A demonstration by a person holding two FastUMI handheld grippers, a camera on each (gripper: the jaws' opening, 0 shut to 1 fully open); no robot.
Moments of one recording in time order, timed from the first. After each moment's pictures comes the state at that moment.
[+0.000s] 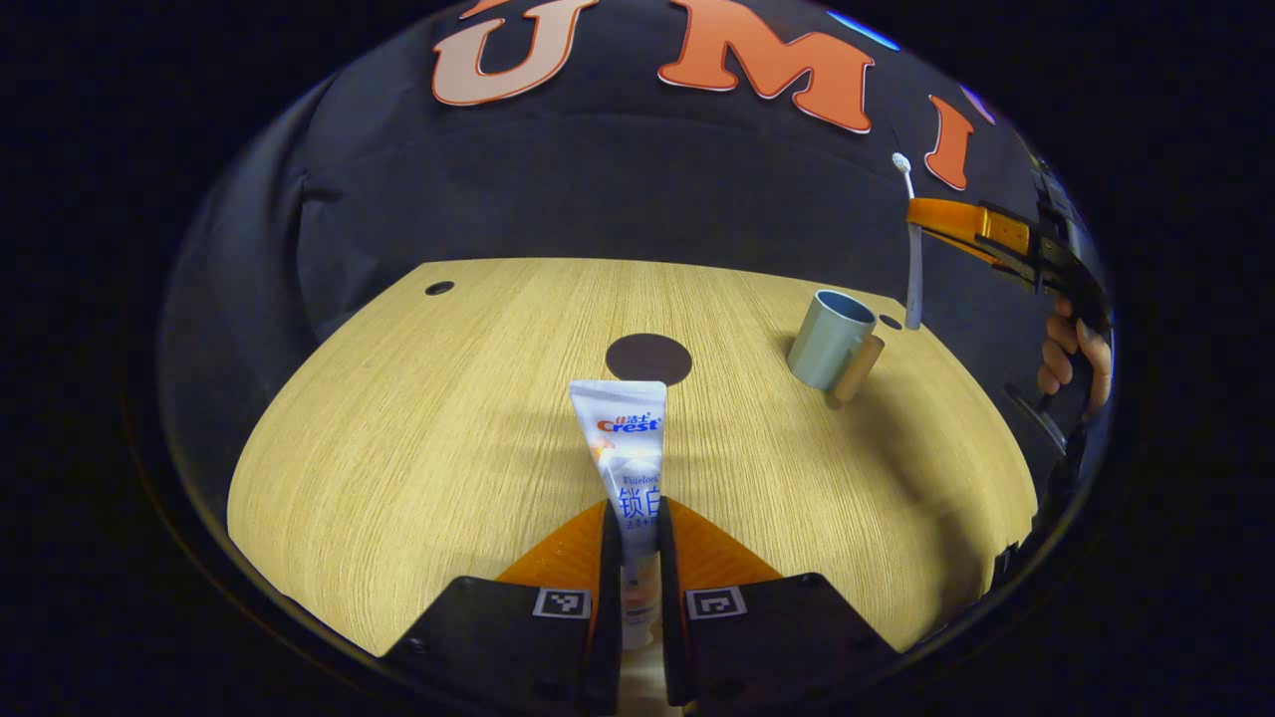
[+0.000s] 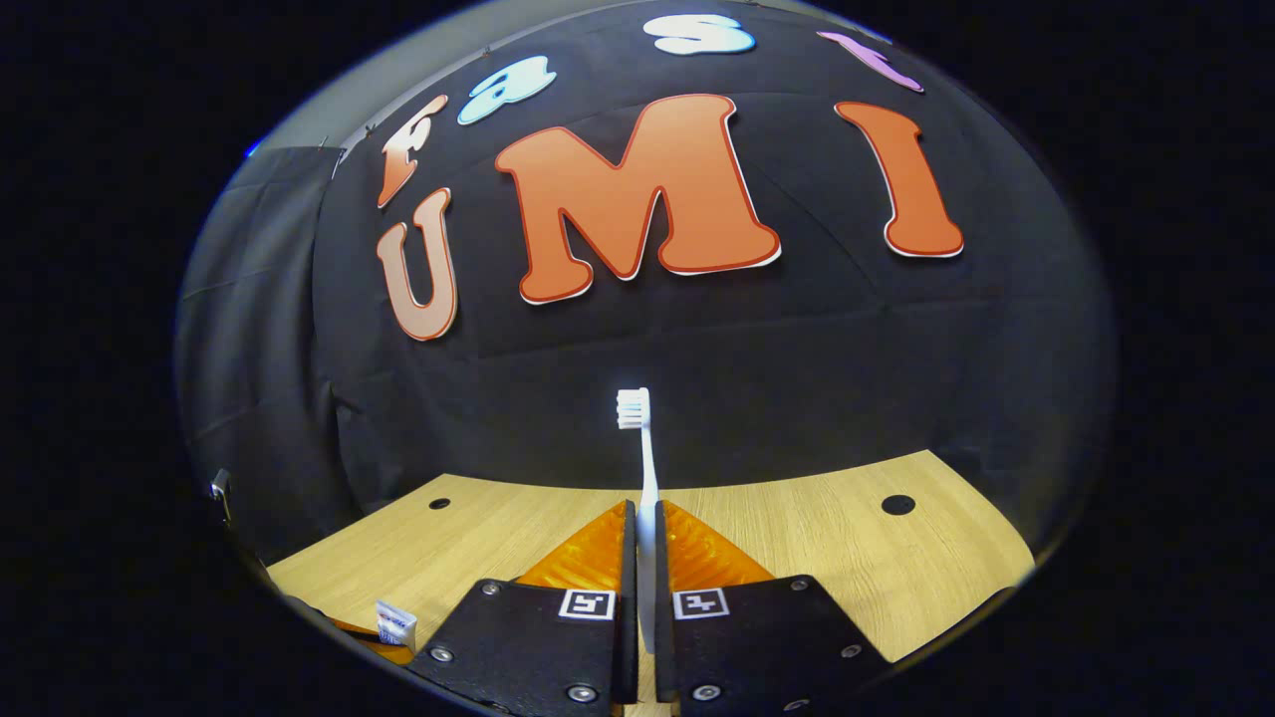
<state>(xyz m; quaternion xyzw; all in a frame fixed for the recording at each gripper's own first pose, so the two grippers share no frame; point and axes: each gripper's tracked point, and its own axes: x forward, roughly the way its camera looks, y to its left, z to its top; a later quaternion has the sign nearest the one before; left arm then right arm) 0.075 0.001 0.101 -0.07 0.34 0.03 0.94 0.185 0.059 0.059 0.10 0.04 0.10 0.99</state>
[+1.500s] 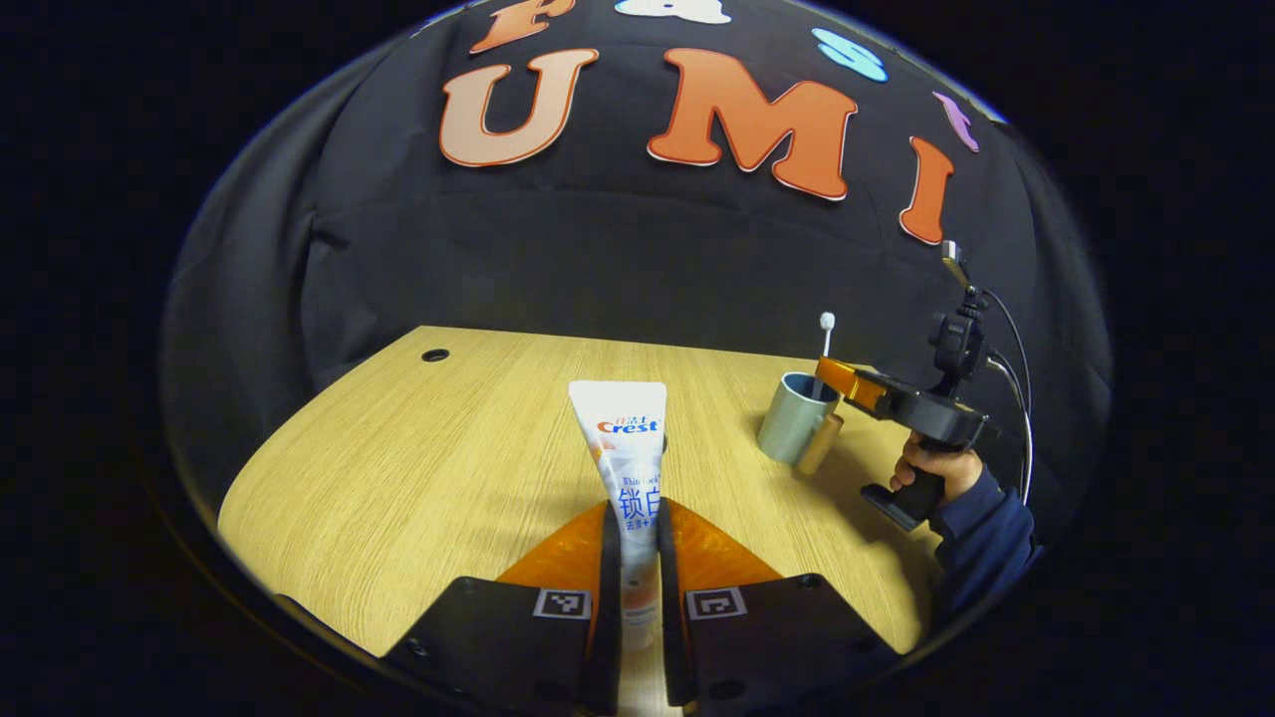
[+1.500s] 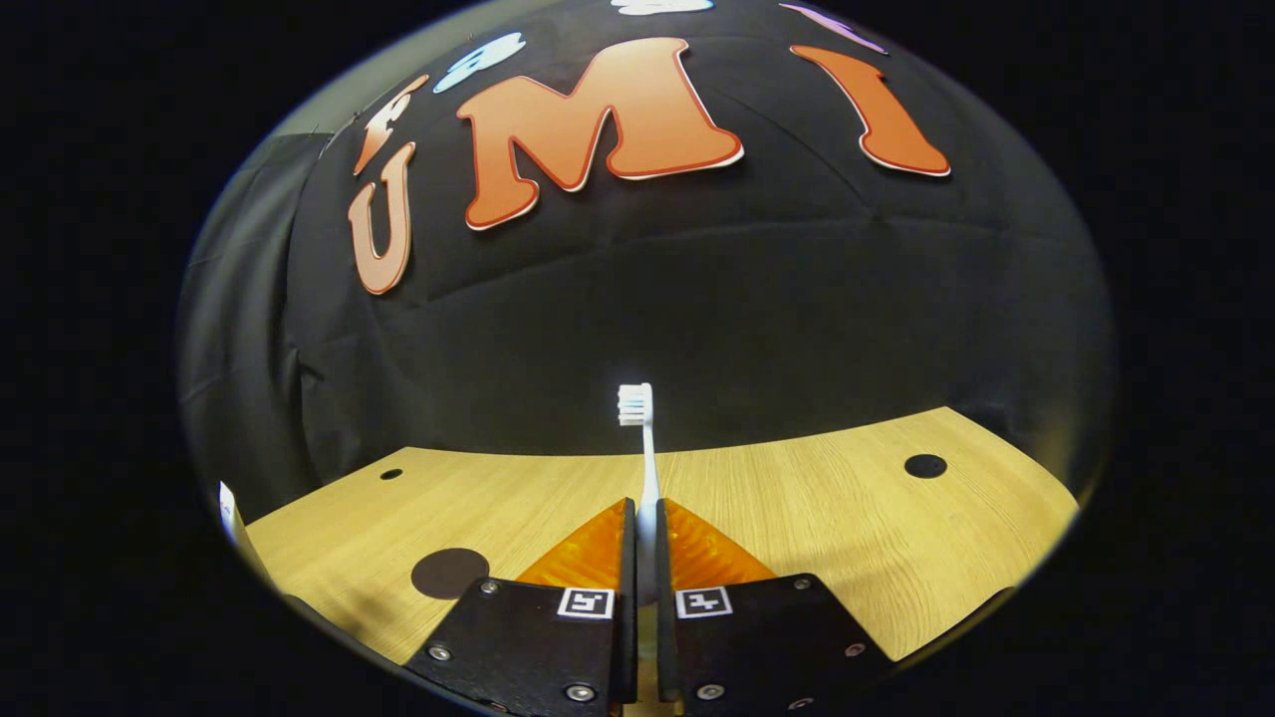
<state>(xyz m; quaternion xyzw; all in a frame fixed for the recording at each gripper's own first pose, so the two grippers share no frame) 0.098 -0.008 0.191 -0.07 0.23 0.01 0.97 0.251 0.038 -0.053 0.09 0.06 0.08 0.99</state>
